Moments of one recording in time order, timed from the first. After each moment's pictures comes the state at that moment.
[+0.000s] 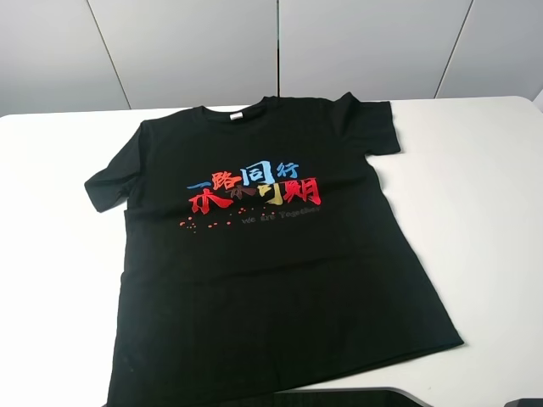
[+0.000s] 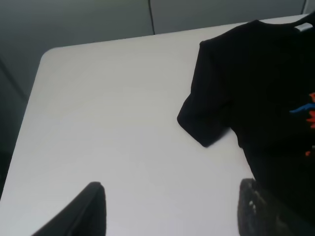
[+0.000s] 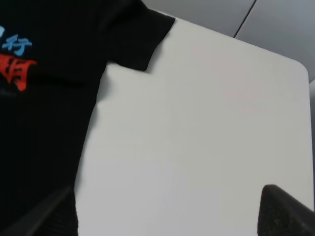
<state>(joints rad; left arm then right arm) 0.03 0.29 -0.65 0.00 0.98 0.12 -0.01 0.46 -0.78 0.06 1.12 -0.42</state>
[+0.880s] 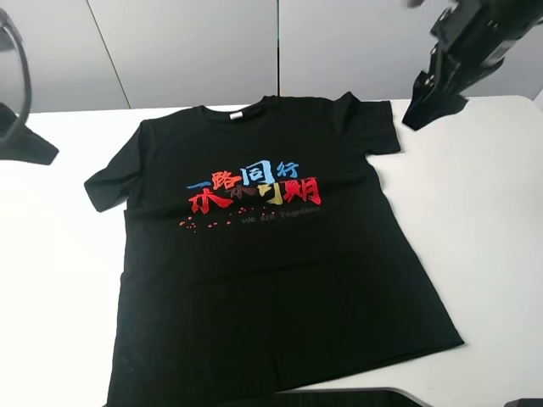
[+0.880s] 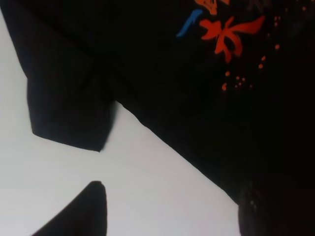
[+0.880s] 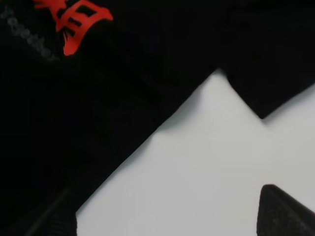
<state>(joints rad) 0.03 1.32 -0.87 -0.44 0.86 0.90 0.24 1.65 -1.25 0.10 0.98 -0.76</state>
